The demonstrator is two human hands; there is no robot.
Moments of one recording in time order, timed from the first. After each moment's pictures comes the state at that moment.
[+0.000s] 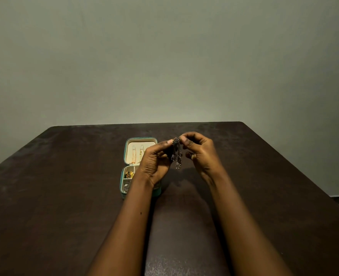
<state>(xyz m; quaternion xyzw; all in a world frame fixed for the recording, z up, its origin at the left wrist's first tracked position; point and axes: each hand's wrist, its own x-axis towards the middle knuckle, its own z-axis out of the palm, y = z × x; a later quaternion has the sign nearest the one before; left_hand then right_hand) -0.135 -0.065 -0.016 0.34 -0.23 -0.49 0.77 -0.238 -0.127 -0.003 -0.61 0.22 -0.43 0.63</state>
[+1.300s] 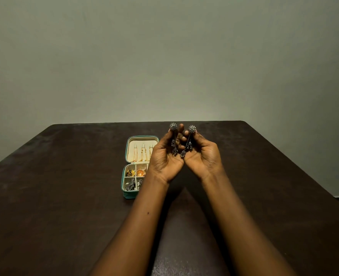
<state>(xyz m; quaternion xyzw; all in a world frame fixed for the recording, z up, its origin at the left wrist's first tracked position) -0.141 -0.084 -0.018 0.10 -0.20 -0.62 0.75 -0.224 -0.121 0.003 -0.23 0.08 -0.41 0.88</state>
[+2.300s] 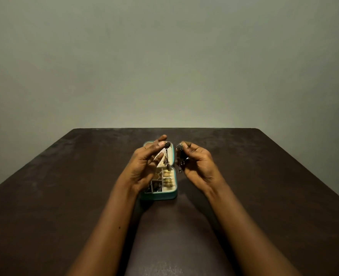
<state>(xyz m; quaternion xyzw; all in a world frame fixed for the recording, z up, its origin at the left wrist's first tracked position) -0.098 -0.008 -0.001 0.42 -0.30 -0.41 0.75 -0.211 -0.089 -0.001 -0.42 0.09 -0.35 0.83</state>
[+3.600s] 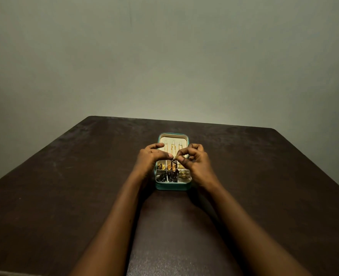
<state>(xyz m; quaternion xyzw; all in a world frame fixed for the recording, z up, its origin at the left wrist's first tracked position) -0.074 0.011 -0.027 0.61 -0.28 -0.29 0.68 -0.184 -0.071 -0.032 -0.73 0.23 -0.36 0.54</state>
